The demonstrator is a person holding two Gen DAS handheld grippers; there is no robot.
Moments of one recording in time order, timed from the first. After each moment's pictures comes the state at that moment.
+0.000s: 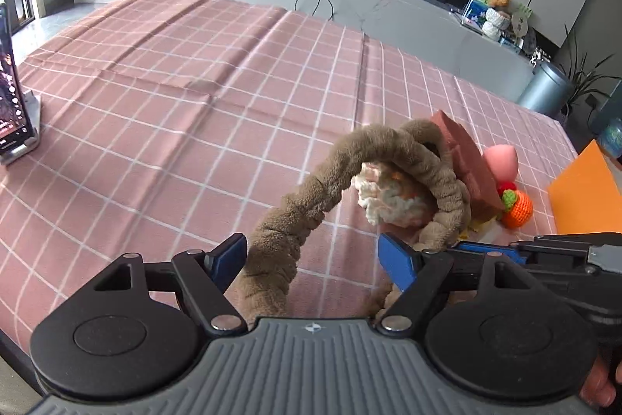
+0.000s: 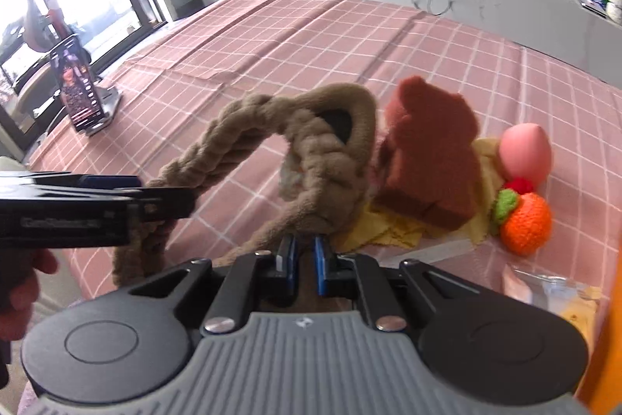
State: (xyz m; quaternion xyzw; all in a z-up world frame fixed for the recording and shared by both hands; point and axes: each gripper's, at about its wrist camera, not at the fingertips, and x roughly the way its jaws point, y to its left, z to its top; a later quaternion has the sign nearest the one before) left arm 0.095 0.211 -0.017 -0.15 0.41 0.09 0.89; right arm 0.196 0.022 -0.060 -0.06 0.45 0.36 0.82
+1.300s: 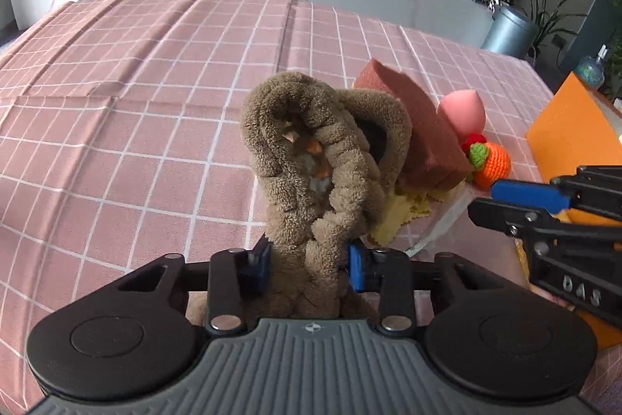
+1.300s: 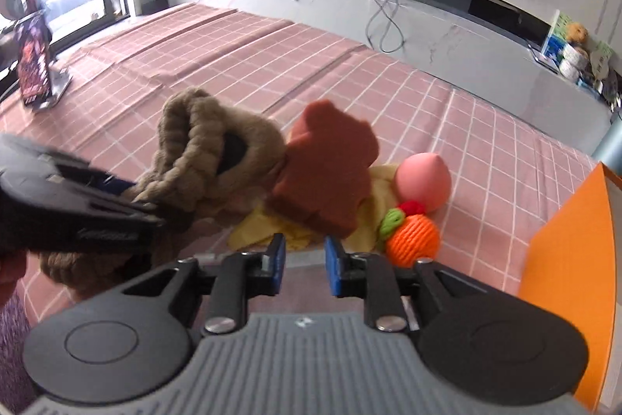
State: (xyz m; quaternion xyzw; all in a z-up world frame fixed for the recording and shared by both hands) left arm 0.140 0.159 -0.045 -0.09 0.45 0.02 0.89; right arm 0.199 -0.017 -0.054 -0.14 0.38 0.30 0.86
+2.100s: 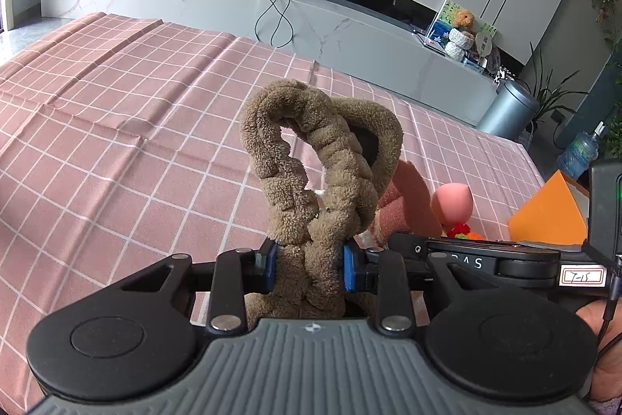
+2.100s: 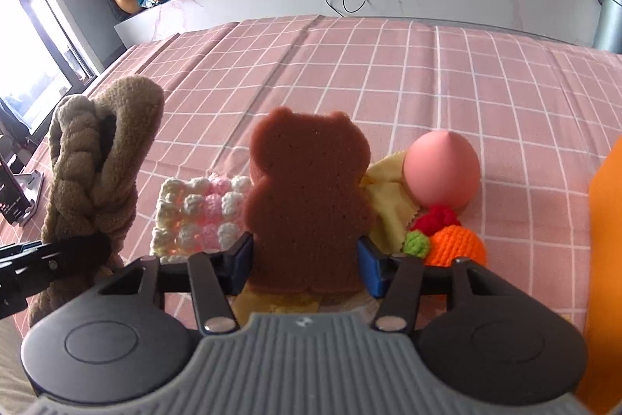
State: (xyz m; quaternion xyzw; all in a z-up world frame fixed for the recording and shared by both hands) left arm 0.135 0.186 -0.008 -0.16 0.38 0.04 0.91; right arm 0.262 -0.003 -0.078 0.01 0.46 0.26 0.85
